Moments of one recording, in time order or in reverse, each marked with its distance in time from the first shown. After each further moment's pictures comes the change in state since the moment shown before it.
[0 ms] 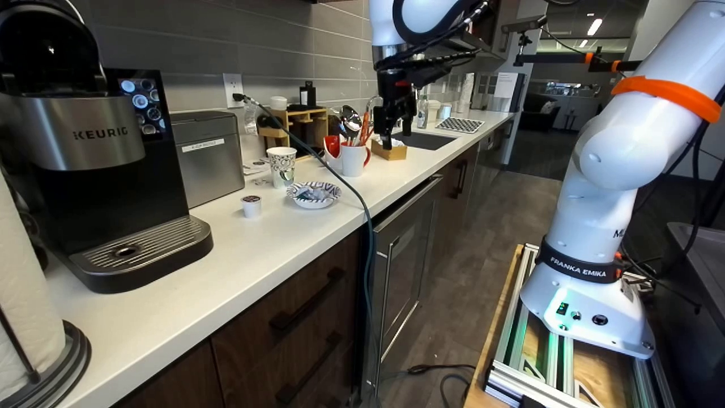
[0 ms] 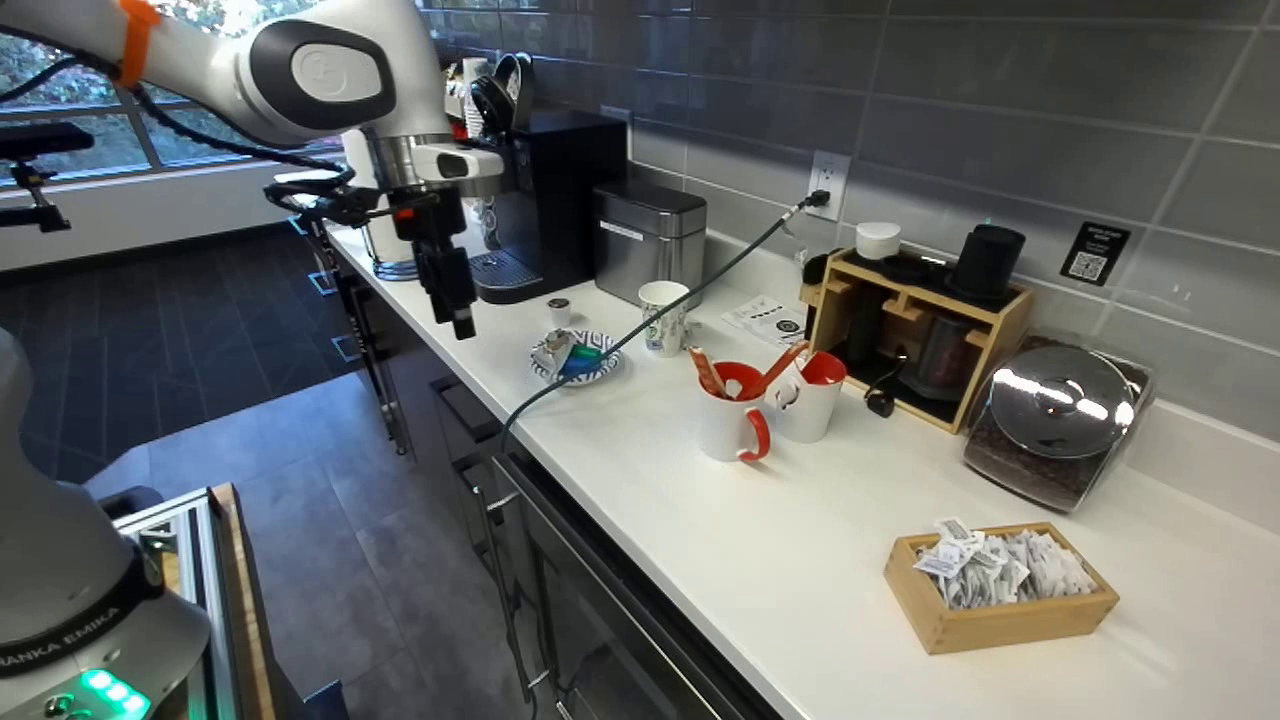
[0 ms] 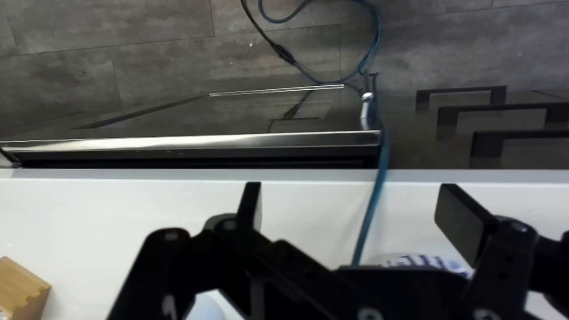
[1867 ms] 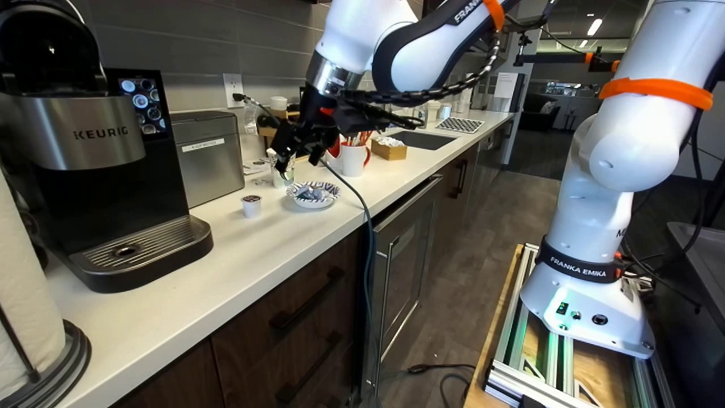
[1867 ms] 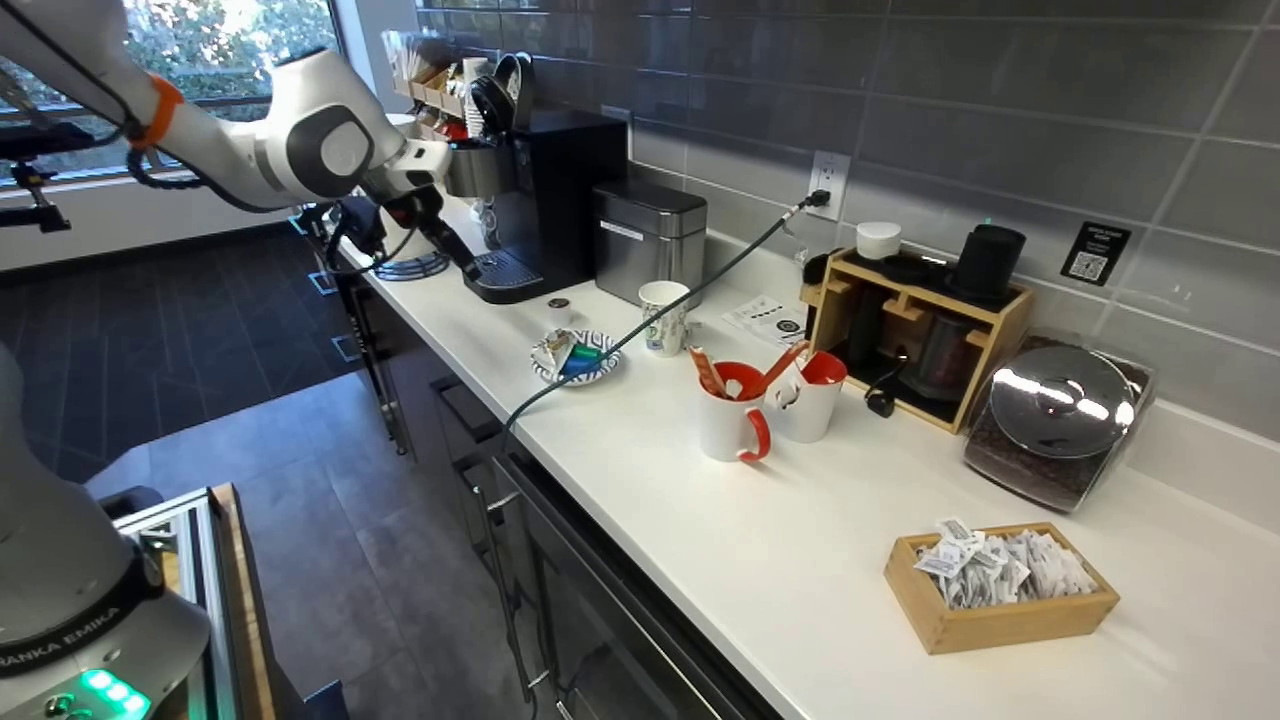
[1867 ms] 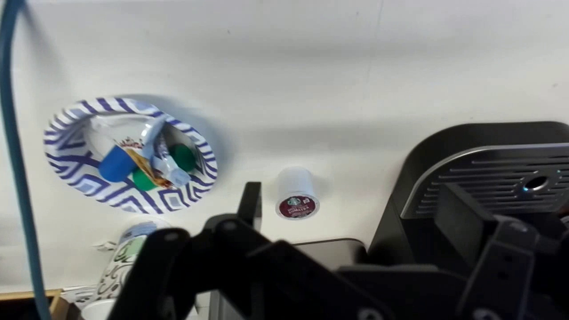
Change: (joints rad) arm 0.093 0.235 0.248 -0.021 -0.004 0.769 0.374
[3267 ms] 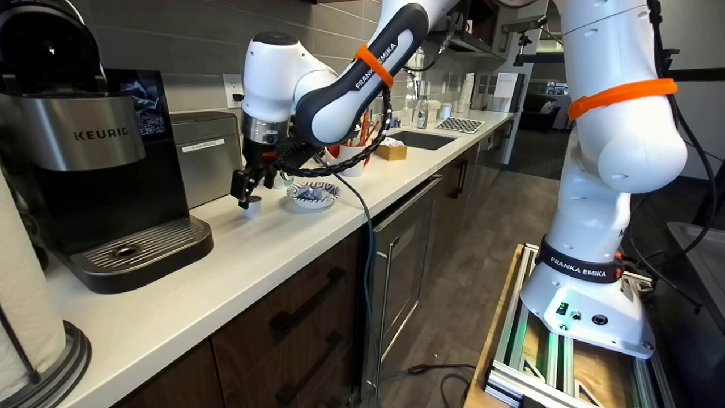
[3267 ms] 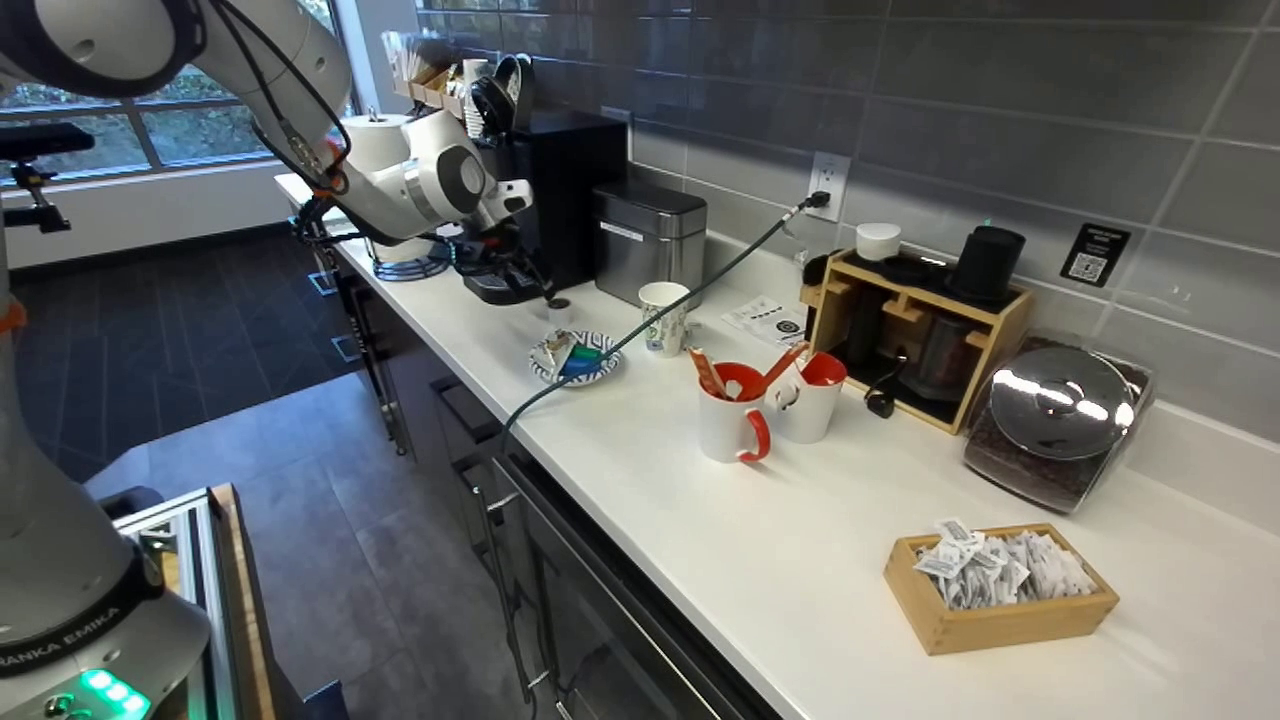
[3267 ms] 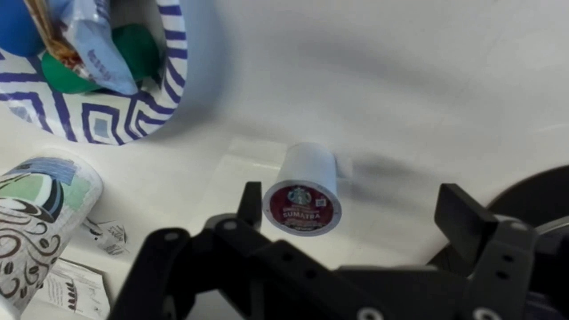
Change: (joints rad) arm 0.104 0.525 -0.143 0.484 -0.410 -0.165 -0.028
